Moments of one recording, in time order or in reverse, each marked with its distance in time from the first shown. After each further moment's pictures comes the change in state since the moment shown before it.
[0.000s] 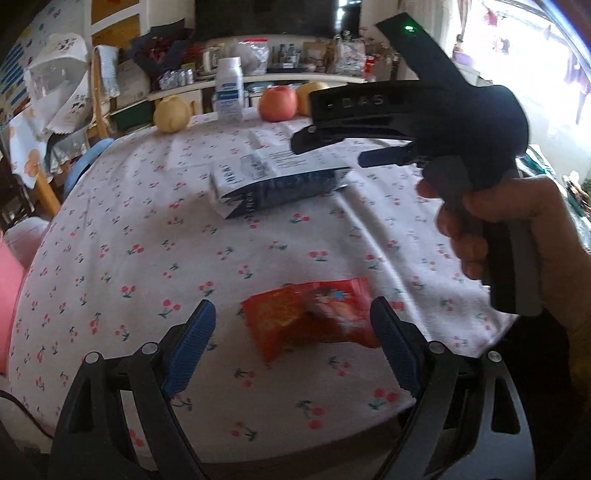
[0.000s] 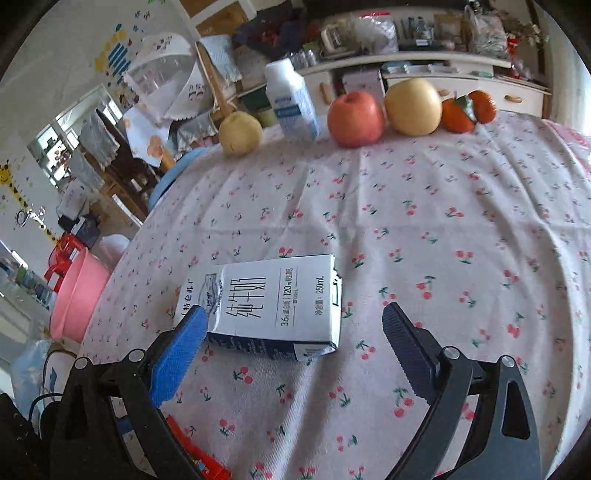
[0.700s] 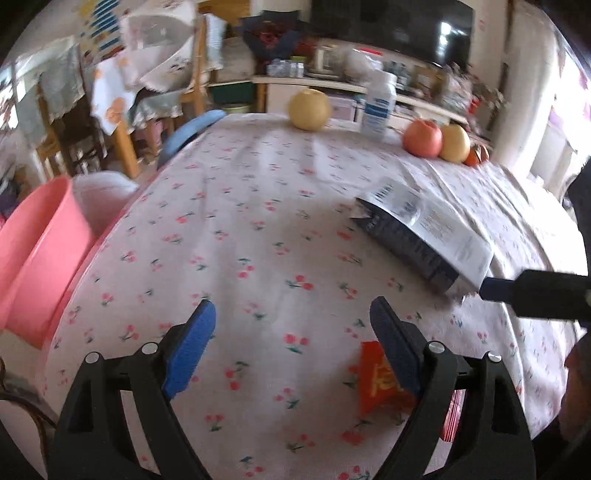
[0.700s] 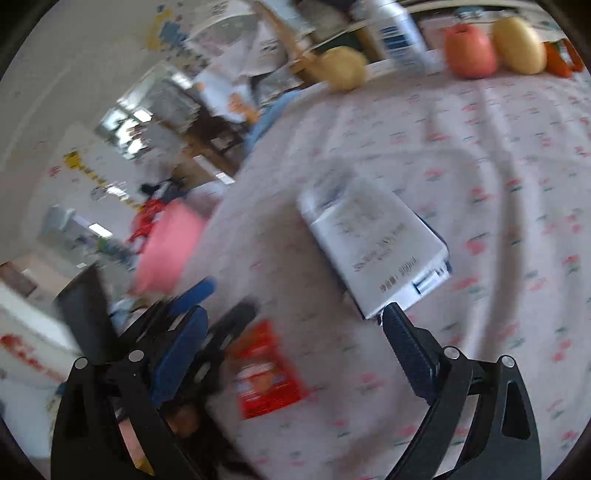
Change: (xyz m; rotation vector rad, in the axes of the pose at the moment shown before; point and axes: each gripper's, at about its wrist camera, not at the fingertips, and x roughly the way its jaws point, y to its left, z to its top) left arm 0.006 0.111 0.025 -0.303 -0.034 0.225; right arm 0.000 0.055 -0.026 -0.020 0.181 0.411
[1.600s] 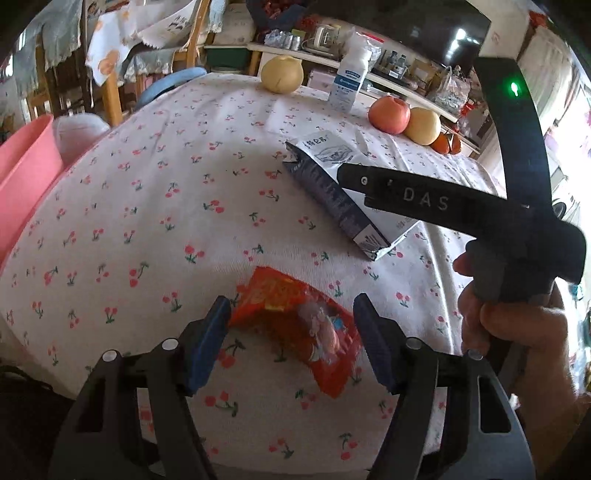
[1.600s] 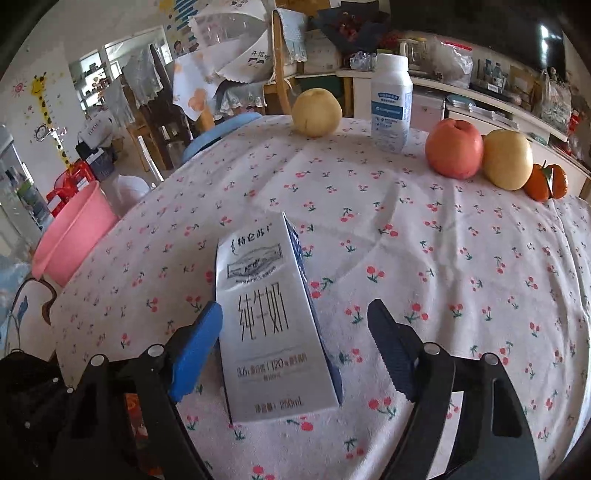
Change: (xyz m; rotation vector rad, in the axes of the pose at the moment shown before) left arm -0.008 -0.051 -0.033 -0.092 0.112 -0.094; right arm 0.038 -0.001 0.036 -0.280 -0.109 -0.455
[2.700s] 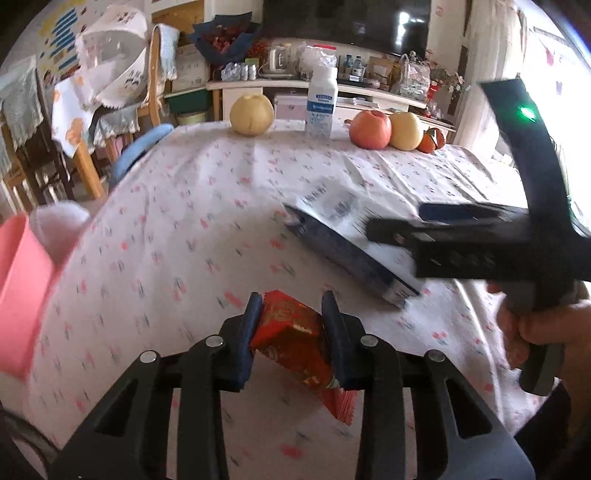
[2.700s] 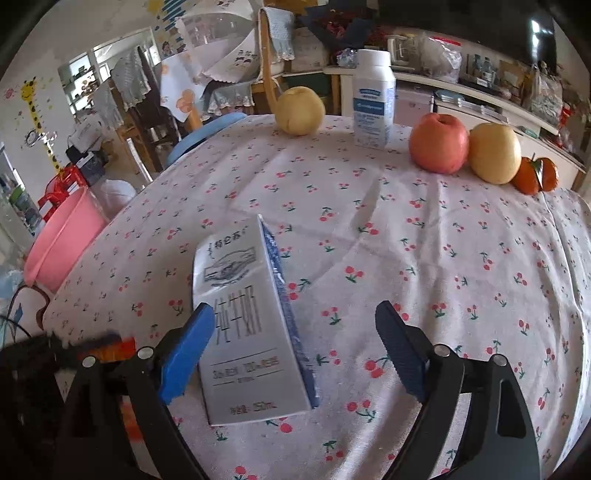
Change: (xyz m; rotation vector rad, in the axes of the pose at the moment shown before) left arm 0.014 0.015 0.048 0.251 -0.103 -0.004; right arm 0.000 -0.011 0.003 0.048 0.012 -0.035
